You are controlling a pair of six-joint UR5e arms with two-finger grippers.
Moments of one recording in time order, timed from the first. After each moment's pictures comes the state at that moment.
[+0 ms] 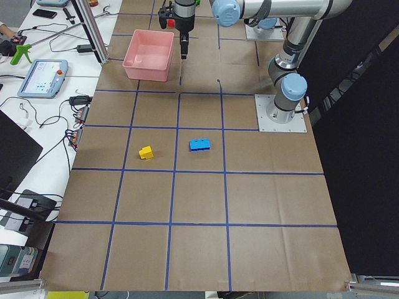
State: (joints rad) left arm -1.32 -1.57 -1.56 -1.55 1.55 0.15; right arm 1.31 -1.51 1.48 -1.46 -1.57 -0.15
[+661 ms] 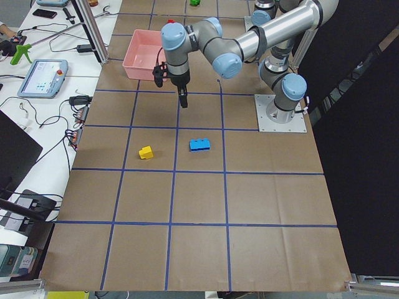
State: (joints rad) left arm -1.02 -1.70 -1.68 -1.42 1.58 0.43; right arm 1.05 -1.44 1.48 -1.59 -1.61 -0.16
